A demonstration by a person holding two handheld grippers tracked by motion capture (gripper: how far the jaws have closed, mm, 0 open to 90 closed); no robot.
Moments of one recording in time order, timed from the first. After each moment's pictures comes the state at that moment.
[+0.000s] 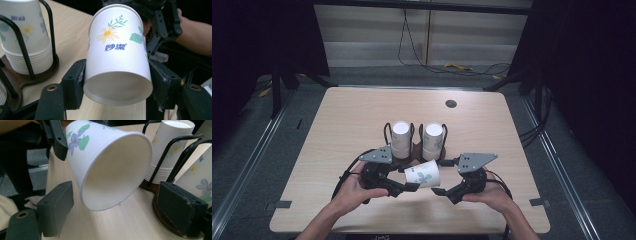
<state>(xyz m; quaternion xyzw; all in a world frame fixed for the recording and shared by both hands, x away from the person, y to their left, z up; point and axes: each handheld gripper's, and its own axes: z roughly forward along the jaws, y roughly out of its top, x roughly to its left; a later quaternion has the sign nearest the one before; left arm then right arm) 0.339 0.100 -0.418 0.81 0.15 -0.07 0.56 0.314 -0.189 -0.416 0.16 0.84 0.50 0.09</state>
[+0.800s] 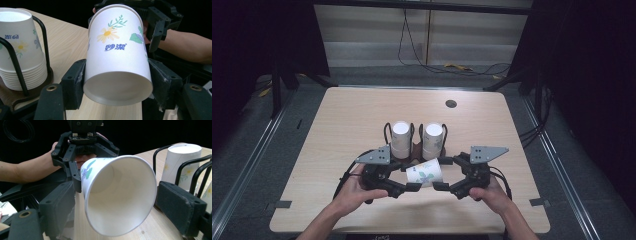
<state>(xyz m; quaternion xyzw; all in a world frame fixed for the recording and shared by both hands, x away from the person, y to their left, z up) 0.334 0.097 -0.415 0.80 0.13 -0.06 0.59 0.319 -0.197 -0.409 0.18 0.77 0.61 0.01</state>
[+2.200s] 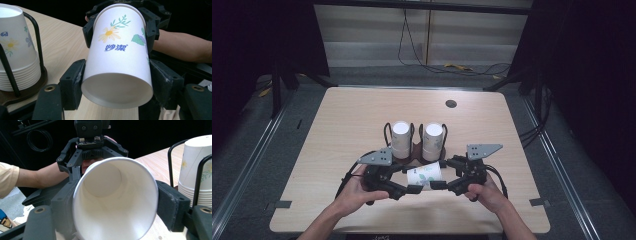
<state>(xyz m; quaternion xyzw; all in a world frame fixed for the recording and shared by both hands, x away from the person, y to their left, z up) 0.335 0.095 -0.419 0.79 0.13 -0.08 0.59 0.330 -0.194 -0.420 0.18 0.76 0.63 -0.07</state>
